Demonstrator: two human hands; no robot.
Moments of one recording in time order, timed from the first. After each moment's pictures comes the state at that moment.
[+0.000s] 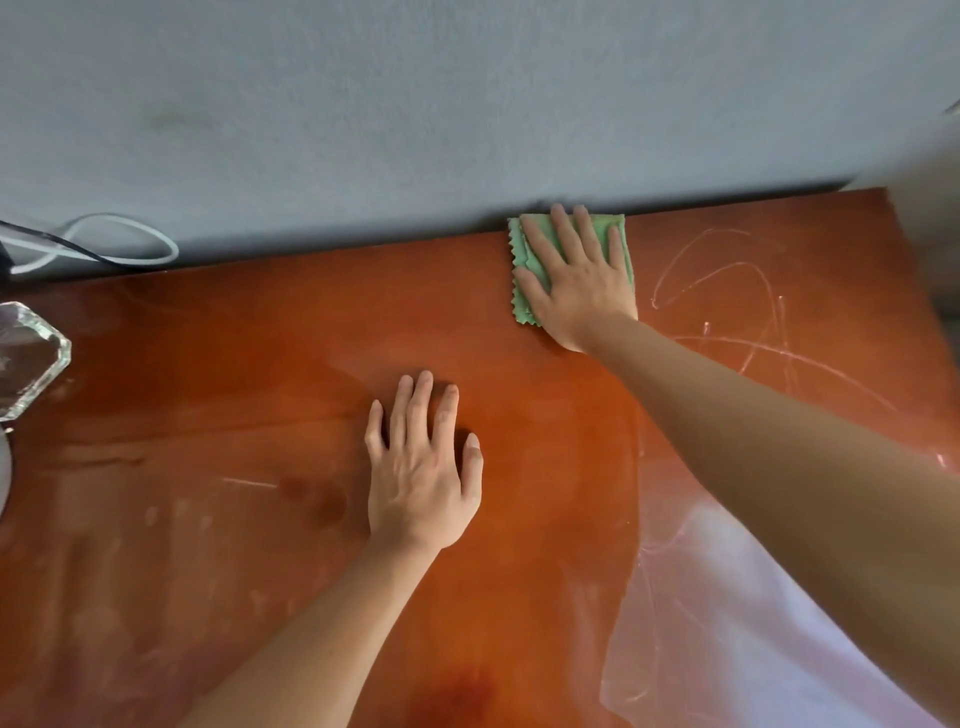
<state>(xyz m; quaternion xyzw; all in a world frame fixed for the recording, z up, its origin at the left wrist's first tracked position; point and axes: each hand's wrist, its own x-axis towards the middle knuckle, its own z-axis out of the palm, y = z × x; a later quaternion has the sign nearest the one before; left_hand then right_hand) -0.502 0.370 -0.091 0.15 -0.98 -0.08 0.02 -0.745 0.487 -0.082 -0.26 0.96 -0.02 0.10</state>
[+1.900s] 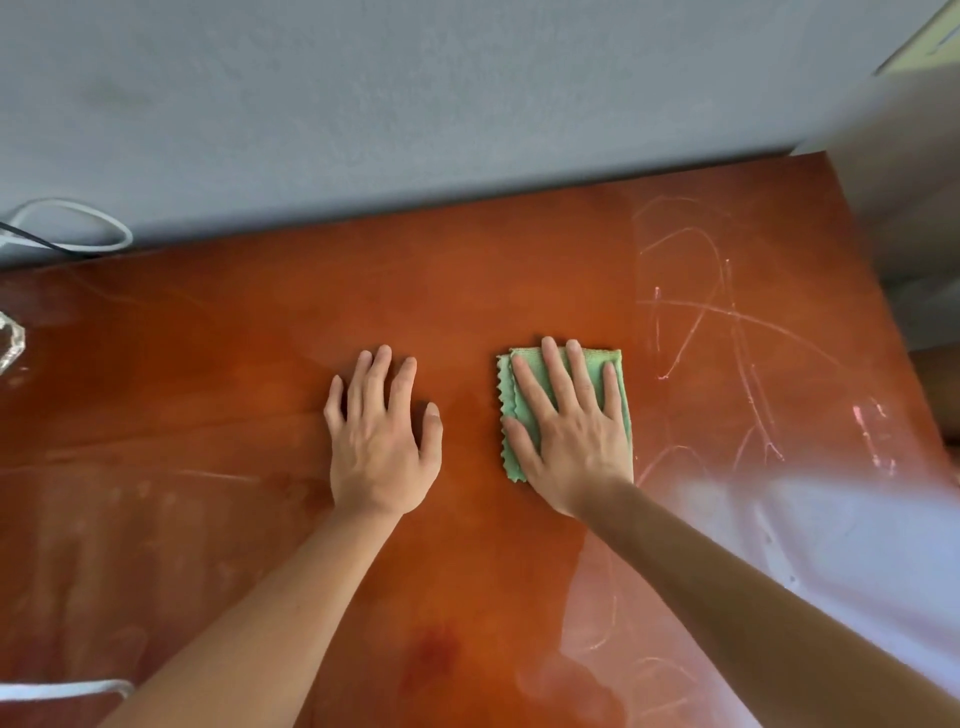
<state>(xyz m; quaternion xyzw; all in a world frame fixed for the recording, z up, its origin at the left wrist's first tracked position) -0.502 0.371 -0.095 0.17 -0.98 -0.08 0.05 -0.572 0.574 -0.089 -0.25 0.96 -0.03 0.10</state>
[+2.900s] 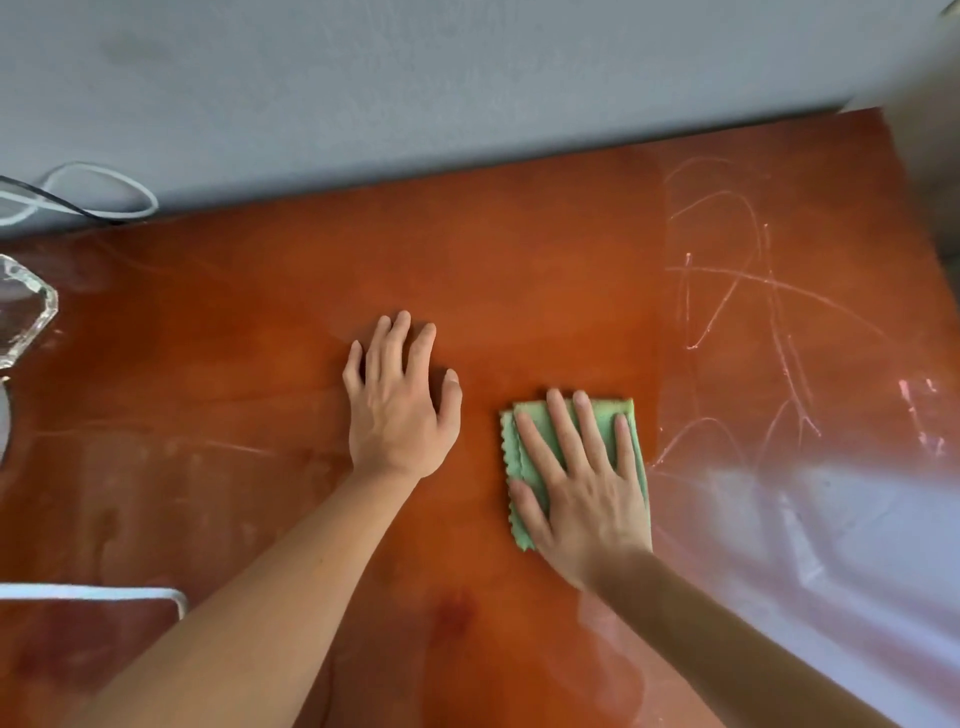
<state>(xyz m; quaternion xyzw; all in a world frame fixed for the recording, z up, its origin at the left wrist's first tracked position) -0.503 0.370 -0.096 0.17 -0.98 -0.09 0.04 -0.490 0.591 -0.089 -0.29 0.95 -0.05 0.12</state>
